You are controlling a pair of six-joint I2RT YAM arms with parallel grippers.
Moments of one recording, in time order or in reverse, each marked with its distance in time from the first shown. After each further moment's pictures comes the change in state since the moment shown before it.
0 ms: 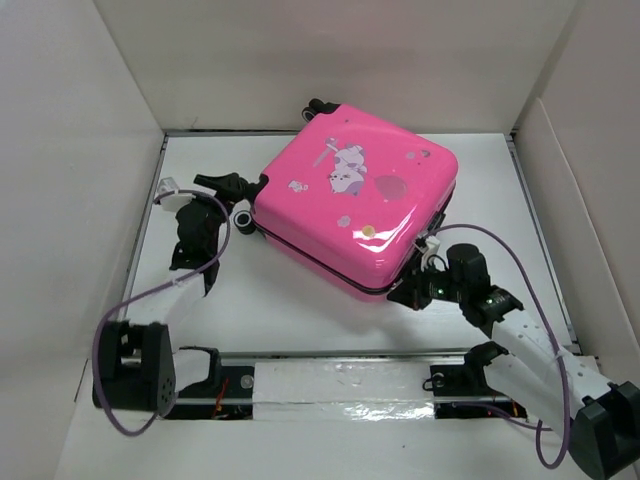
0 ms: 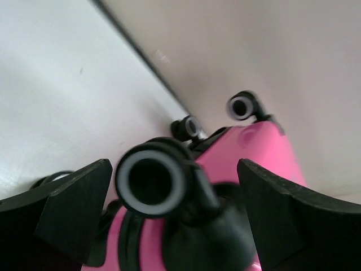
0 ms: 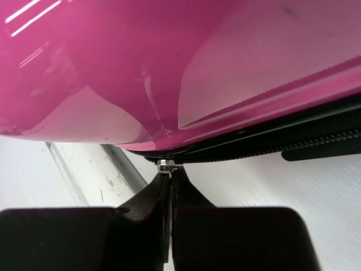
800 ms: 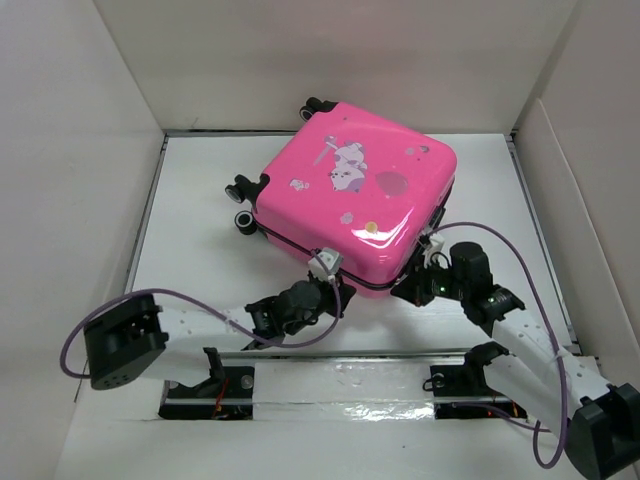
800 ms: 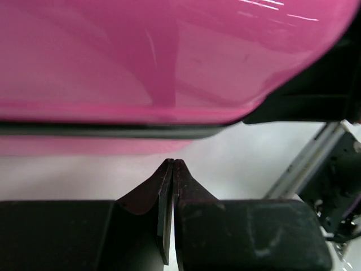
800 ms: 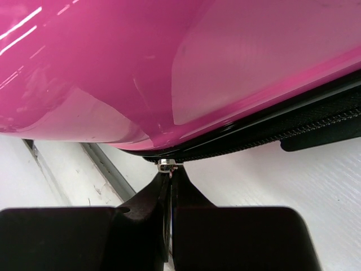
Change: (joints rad) left arm -1.086 -0.006 -0.124 -0.071 -0.167 0.460; right arm -0.050 0.011 0.009 0.000 -0.017 -0.026
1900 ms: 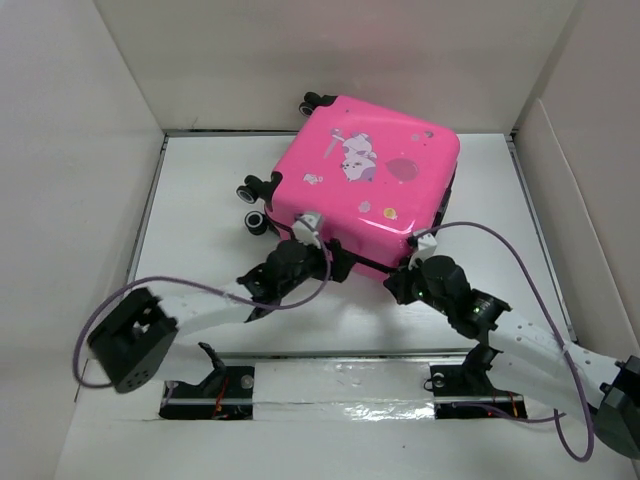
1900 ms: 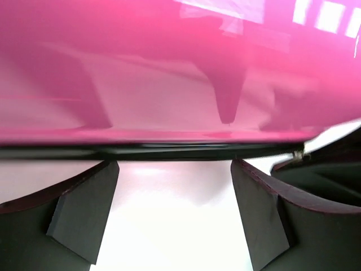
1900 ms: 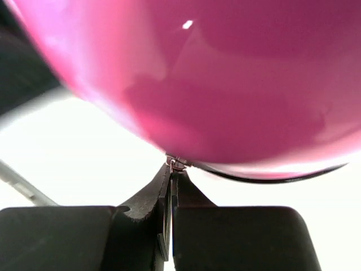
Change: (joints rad) left arm 0.297 0.143 0.134 -0.027 0.243 -0.005; right arm 0.397 0.019 0.010 0.090 0.687 0.161
